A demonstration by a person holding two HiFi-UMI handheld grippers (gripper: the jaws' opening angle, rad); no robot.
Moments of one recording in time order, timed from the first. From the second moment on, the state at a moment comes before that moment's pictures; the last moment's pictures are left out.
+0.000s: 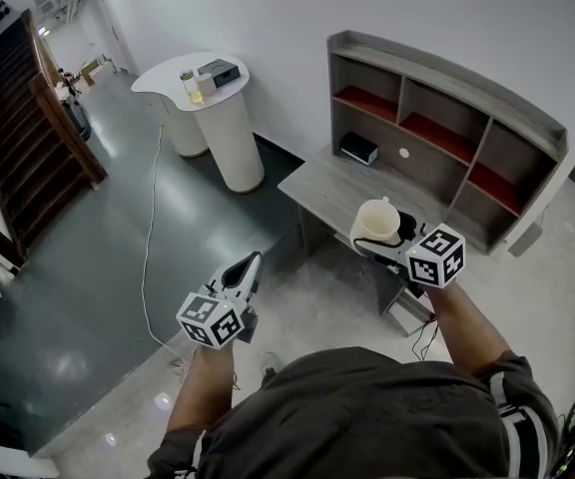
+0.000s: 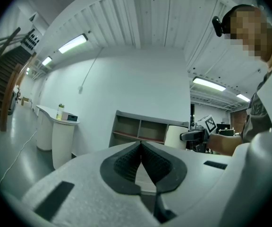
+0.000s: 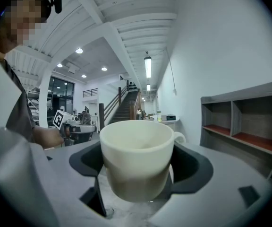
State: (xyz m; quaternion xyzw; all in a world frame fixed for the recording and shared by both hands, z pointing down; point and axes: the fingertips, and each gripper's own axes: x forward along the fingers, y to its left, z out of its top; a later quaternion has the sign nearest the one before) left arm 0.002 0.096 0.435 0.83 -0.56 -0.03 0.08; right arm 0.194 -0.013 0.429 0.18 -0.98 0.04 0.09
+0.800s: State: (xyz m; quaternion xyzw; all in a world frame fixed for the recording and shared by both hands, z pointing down) left arm -0.182 -0.070 0.434 0.87 -0.49 -0.04 0.07; right arm 0.007 -0.152 0.418 0.23 -0.97 0.04 0.08
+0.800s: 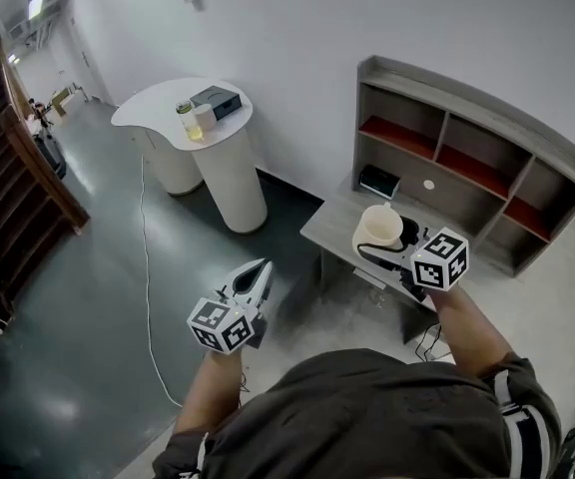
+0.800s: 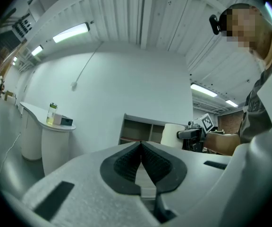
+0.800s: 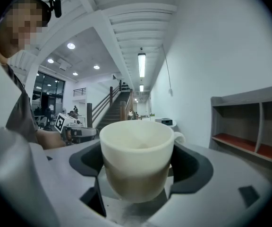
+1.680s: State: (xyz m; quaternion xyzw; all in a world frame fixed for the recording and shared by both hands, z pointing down) left arm -0.304 -0.242 0.437 0.87 -0.49 -0.02 0.08; right arm -0.115 -0.330 0.421 0.22 -0.97 0.06 0.07
